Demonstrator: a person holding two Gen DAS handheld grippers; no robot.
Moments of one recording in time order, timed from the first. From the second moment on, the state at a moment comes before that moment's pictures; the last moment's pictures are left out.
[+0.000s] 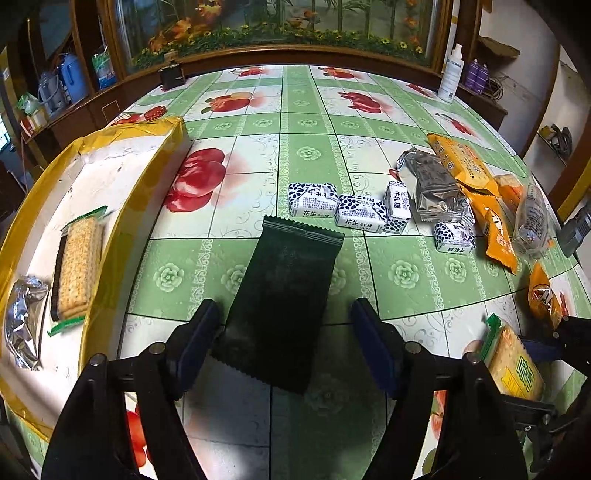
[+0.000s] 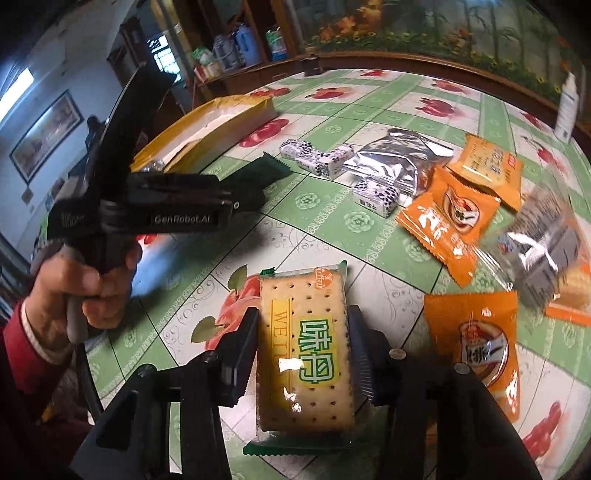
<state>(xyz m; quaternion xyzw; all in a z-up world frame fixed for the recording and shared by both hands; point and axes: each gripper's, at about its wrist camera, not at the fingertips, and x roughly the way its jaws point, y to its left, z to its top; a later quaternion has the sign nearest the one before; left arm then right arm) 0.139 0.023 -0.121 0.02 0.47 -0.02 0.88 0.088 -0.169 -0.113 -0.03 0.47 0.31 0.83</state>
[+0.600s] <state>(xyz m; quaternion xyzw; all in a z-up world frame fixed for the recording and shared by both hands) 0.112 0.055 -0.114 -0.05 0.45 -0.03 0.89 0.055 -0.158 -0.111 -0.02 0.46 0.27 0.85</state>
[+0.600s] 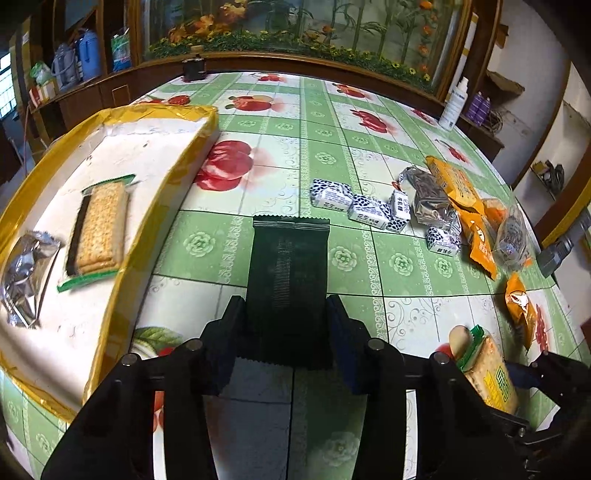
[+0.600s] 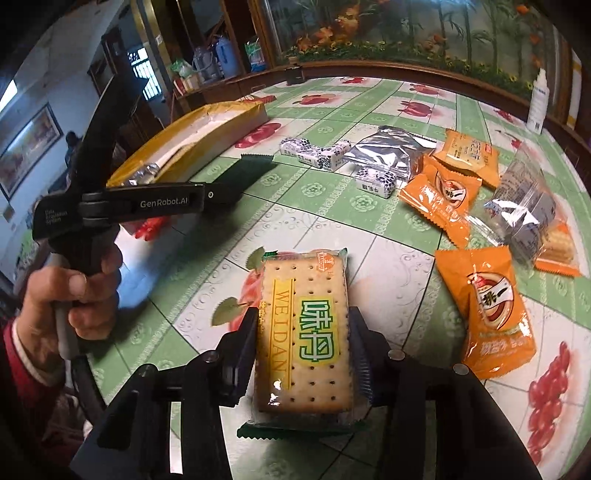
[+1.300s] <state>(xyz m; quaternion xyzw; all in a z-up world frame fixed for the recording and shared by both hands) 0.062 0.111 -0.071 -0.06 0.39 0.09 0.91 0.061 -0.094 -0.083 0.02 0.42 0.34 0.84</state>
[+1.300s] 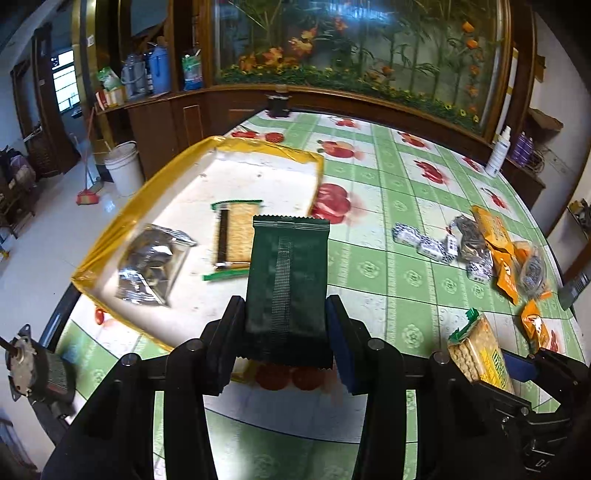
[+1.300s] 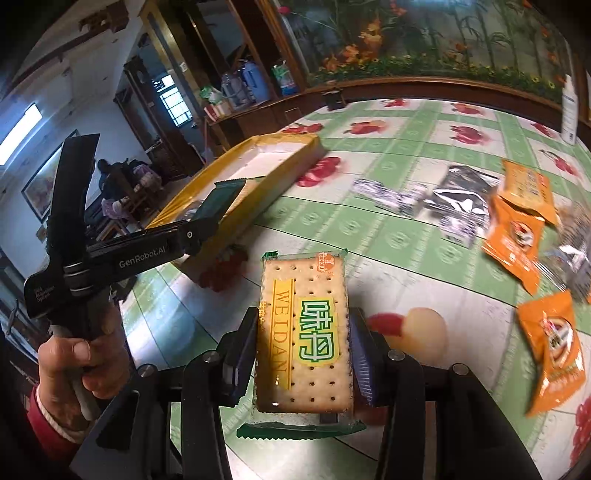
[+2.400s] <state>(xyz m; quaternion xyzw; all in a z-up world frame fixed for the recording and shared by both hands) 0.085 0.231 -0.096 -0.12 0.41 0.17 0.89 0.176 0.111 -0.088 0.00 0.41 0.37 0.83</state>
